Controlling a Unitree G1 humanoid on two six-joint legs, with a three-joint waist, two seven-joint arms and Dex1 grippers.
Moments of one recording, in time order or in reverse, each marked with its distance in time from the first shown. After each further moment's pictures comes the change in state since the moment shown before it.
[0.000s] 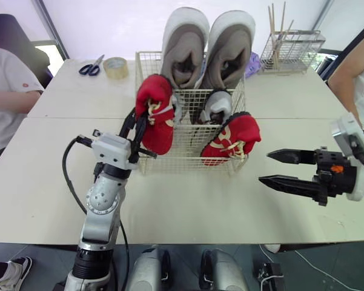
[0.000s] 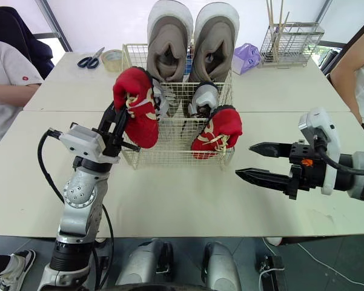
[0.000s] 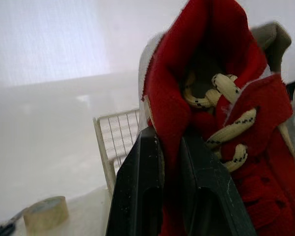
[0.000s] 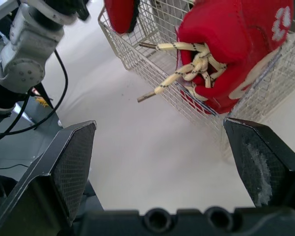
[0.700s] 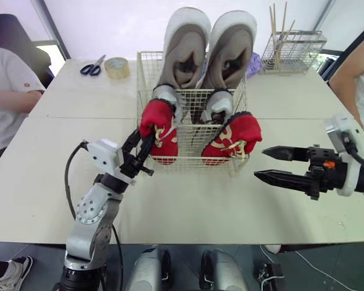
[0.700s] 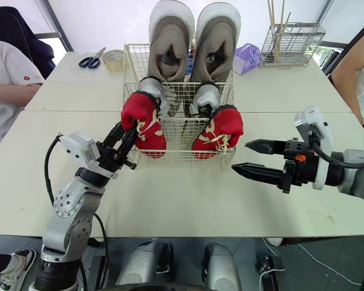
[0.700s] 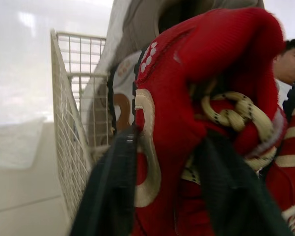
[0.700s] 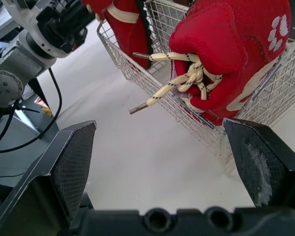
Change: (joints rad) left arm 0.114 0.070 0.021 -0.172 -0.358 0.389 -0.139; right arm -0.007 0.009 0.089 0.047 -0.001 -0.086 -0.019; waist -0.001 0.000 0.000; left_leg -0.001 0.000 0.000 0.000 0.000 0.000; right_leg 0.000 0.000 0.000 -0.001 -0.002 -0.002
